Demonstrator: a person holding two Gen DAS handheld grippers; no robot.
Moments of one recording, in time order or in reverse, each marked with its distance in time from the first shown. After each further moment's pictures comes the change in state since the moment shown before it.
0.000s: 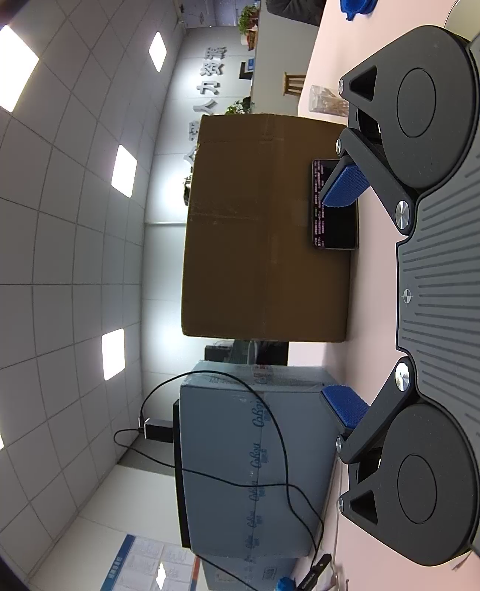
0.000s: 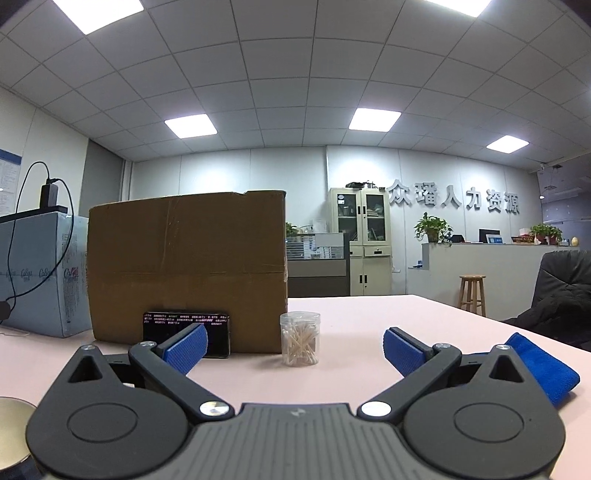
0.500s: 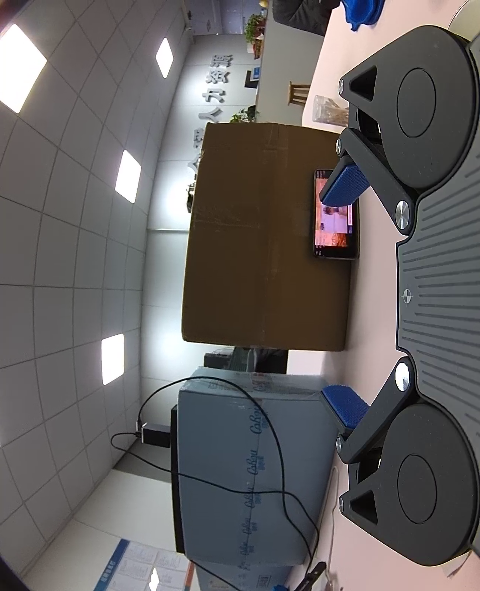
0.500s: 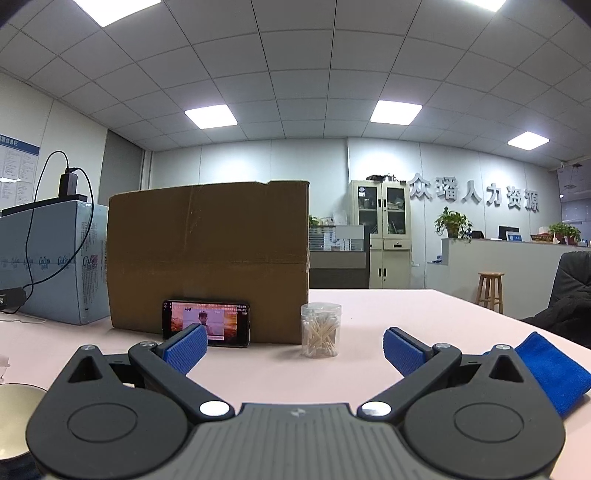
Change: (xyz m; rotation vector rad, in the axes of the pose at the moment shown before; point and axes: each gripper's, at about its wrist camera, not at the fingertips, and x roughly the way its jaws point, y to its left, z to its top) left arm 0.001 0.001 -0.002 0.000 -0.005 -0.028; right arm -0.002 0.008 0.002 -0.020 0.017 0.052
